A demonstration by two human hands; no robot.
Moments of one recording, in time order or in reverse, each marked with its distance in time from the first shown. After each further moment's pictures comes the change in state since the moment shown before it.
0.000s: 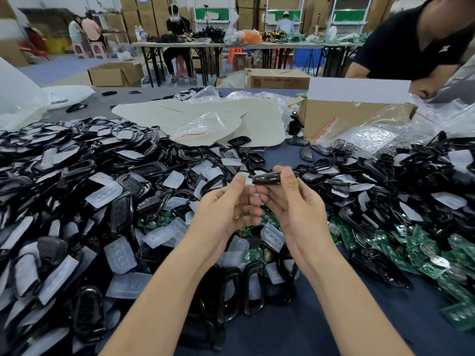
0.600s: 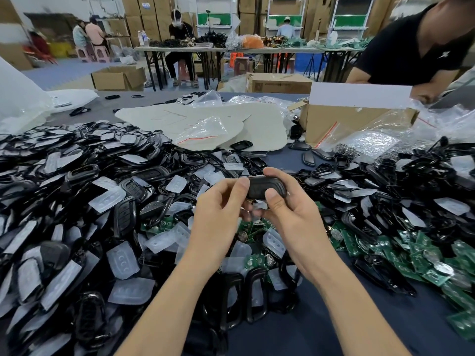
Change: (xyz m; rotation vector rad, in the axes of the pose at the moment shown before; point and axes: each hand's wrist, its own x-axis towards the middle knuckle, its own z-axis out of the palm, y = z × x) left_hand 0.001 -0.007 -0.005 0.350 0.135 0.381; right_hand -0.002 0.005 -0.006 -0.304 -0.232 -0.106
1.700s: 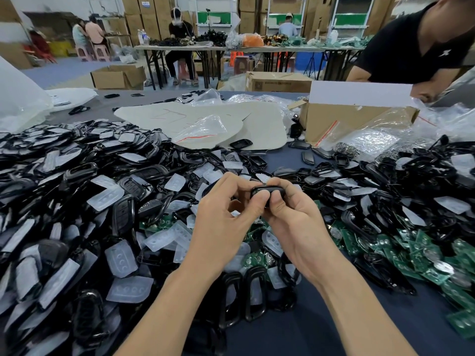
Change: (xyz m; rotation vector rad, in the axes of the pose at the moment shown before) left_hand -0.009 0.003 0.001 0.259 -0.024 0.362; right_hand -0.001 -0.001 0.000 0.369 -0.059 0.109
